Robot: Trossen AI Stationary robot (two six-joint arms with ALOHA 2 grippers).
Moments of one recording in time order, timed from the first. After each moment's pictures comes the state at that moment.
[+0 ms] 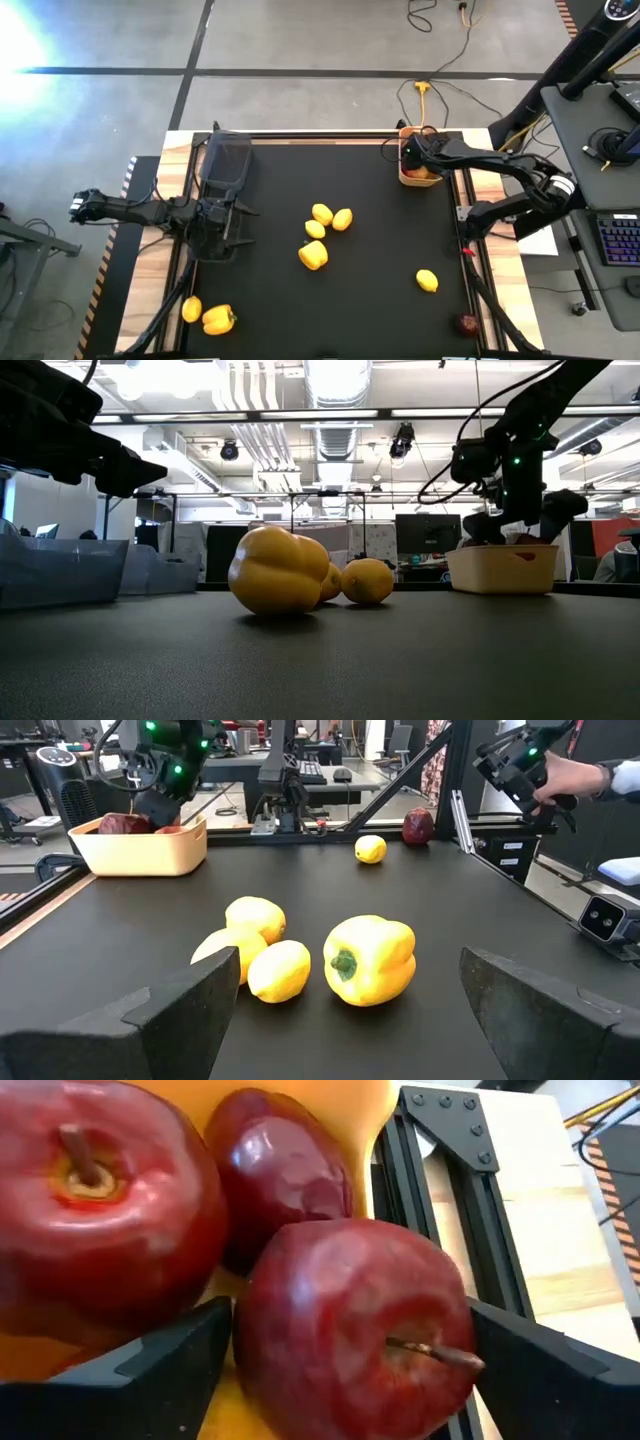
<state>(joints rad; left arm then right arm) -0.14 0.19 0.04 0.03 -0.04 -0.01 -0.73 1.34 0.73 -0.72 0.62 0.81</state>
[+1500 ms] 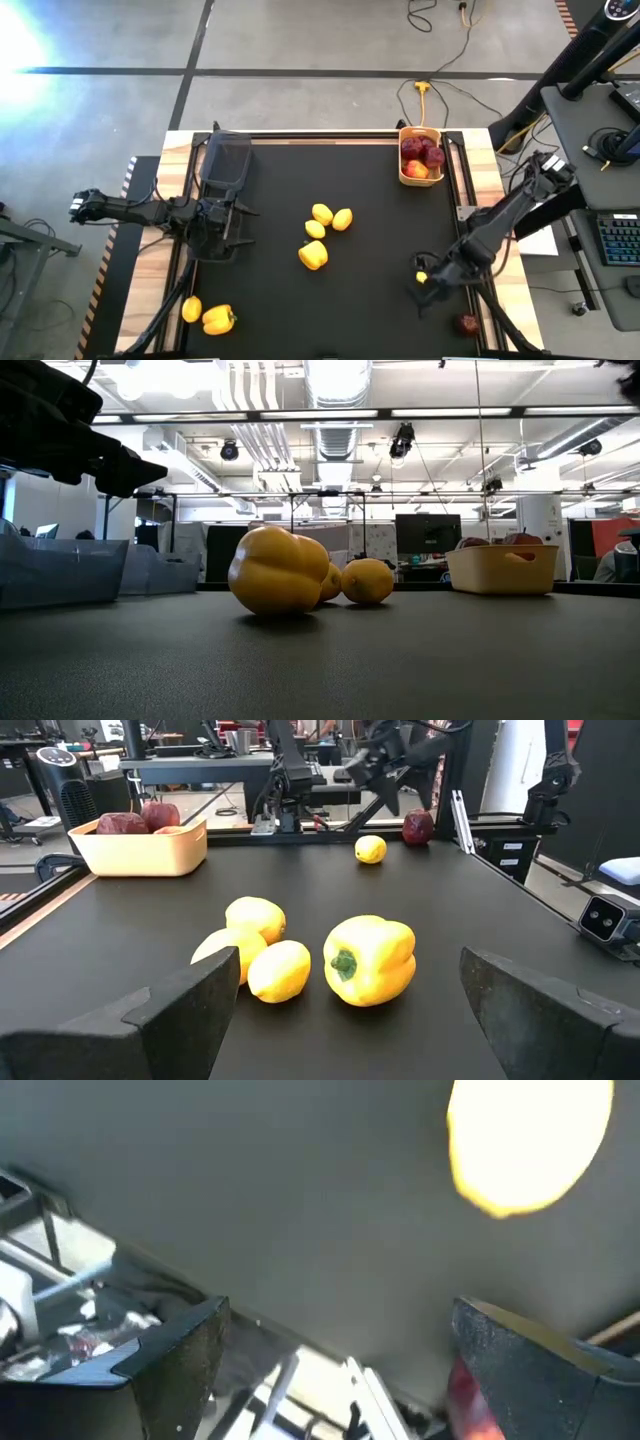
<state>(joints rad) -0.14 0.19 0.04 0.03 -0.04 -0.01 0.73 1.28 0.87 -0.72 -0.20 1.90</state>
